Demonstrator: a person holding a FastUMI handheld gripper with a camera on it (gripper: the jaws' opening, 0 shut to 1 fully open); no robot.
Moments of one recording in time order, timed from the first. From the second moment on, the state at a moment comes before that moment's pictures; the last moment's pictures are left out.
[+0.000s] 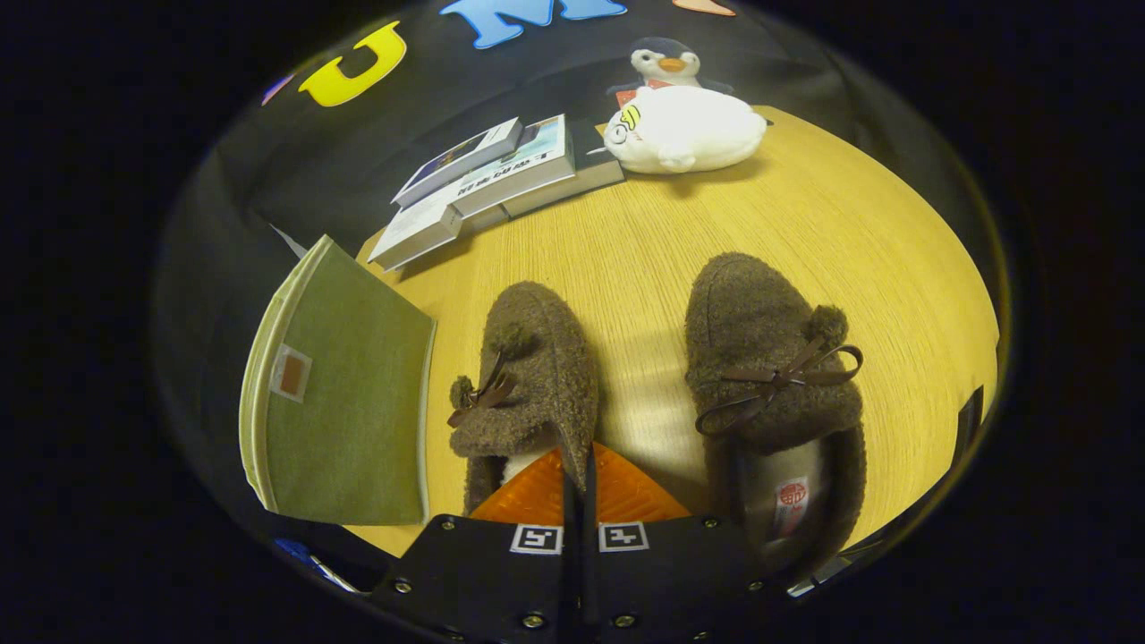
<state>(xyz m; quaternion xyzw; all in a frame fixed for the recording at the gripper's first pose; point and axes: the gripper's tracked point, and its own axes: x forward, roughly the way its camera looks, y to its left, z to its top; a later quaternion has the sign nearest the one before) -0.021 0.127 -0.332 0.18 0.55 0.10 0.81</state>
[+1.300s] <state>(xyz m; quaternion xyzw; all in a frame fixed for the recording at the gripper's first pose) 0.011 0.292 -0.161 0.28 0.46 0.15 0.83</state>
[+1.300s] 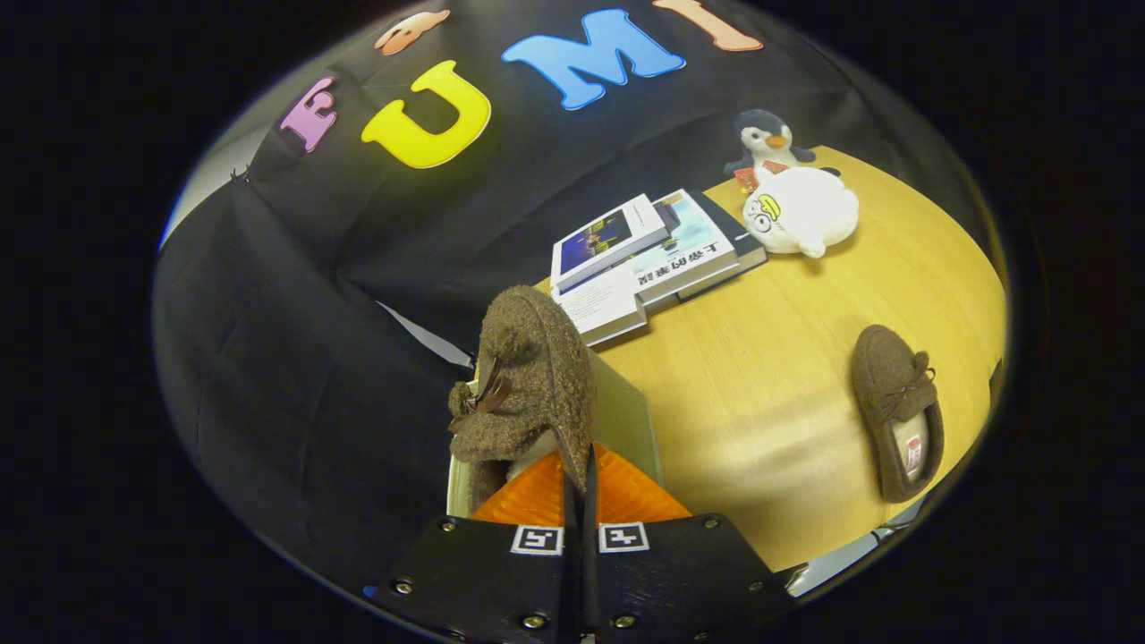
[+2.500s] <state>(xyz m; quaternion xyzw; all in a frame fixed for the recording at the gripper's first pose) -0.015 0.424 -0.275 0.22 0.56 0.11 0.79</state>
